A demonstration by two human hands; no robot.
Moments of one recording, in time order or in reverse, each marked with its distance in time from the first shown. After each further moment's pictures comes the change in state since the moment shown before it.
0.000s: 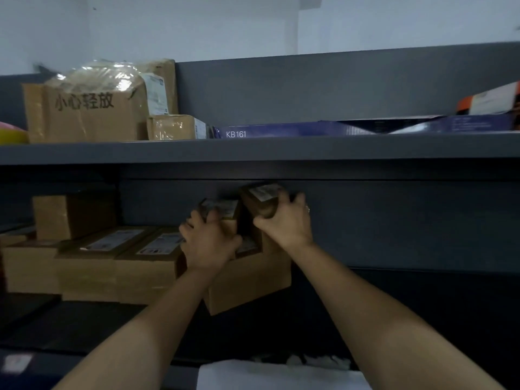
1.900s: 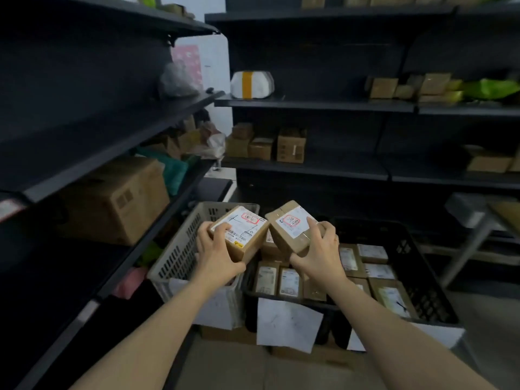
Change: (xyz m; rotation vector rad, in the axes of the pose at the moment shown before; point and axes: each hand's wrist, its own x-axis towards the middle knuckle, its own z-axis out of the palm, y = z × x) left_hand -0.733 0.505 0.204 -0.675 -1.222 1.164; right_hand -0.711 0.446 -0.520 -0.601 0.577 1.306
